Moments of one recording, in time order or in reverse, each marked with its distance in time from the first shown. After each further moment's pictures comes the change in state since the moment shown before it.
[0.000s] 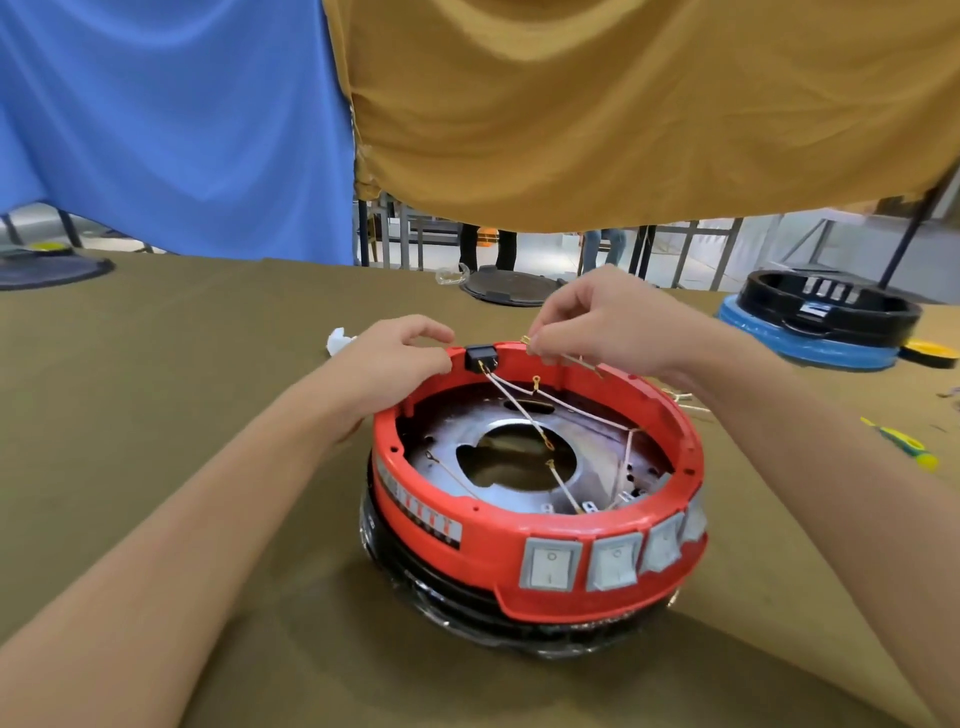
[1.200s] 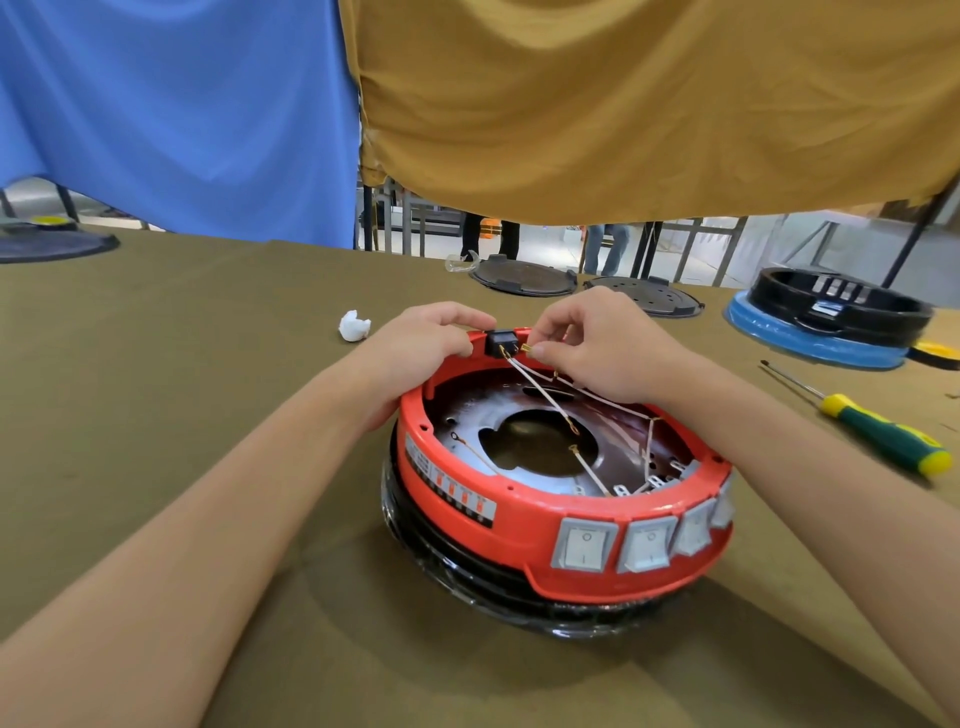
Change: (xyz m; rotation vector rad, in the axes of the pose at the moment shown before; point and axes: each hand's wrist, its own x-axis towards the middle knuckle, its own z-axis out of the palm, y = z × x) left_hand 0.006 -0.009 0.007 -0.227 -0.071 0.003; right_hand 0.013 0.018 0.035 -0.275 0.137 -0.099
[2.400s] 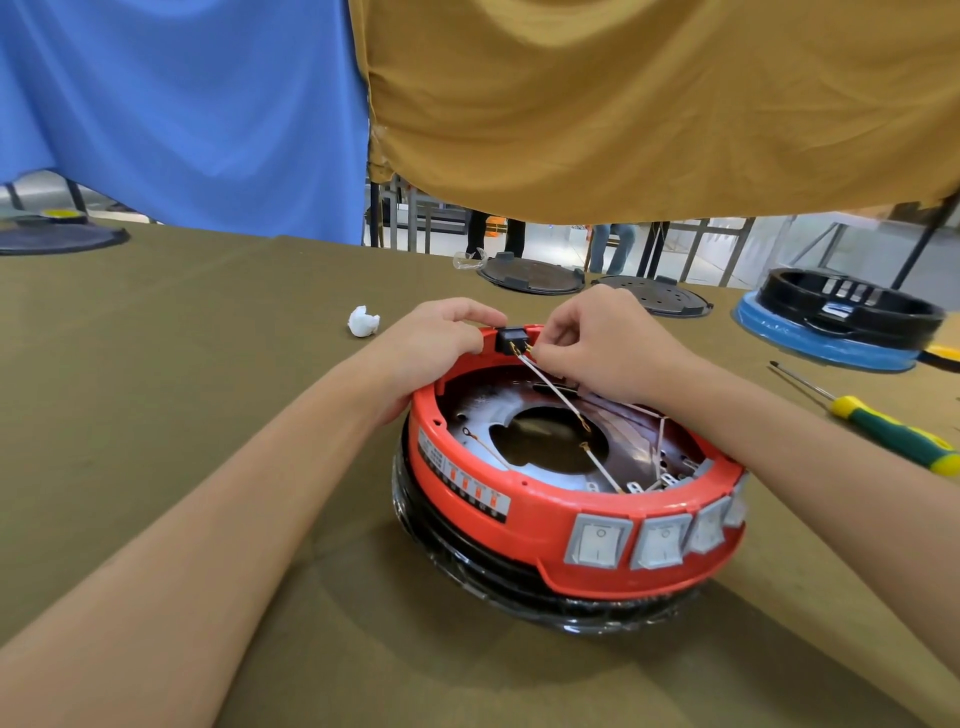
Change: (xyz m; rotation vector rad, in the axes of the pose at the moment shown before) left_hand -0.002 0.002 0.001 0.007 -0.012 0.004; right_hand -0.001 -0.011 0.005 0.006 0.026 0.031
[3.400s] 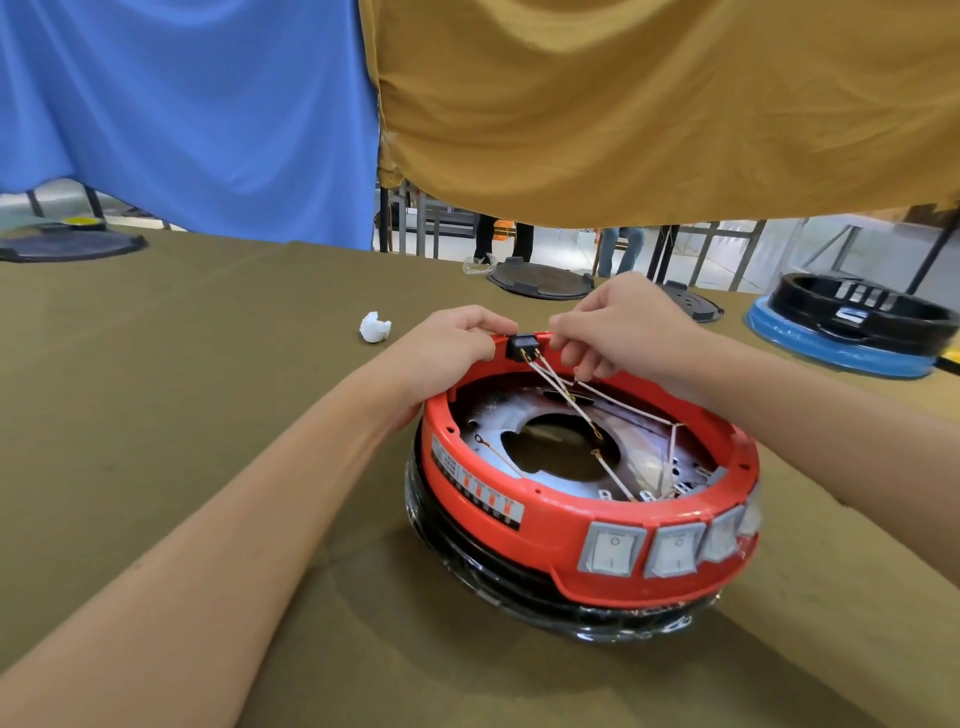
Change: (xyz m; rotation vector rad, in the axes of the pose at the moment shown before) left_hand 0.000 0.000 -0.001 0.031 -0.023 0.013; right_hand 0.014 -0.002 -0.011 0.304 -0.028 0.286
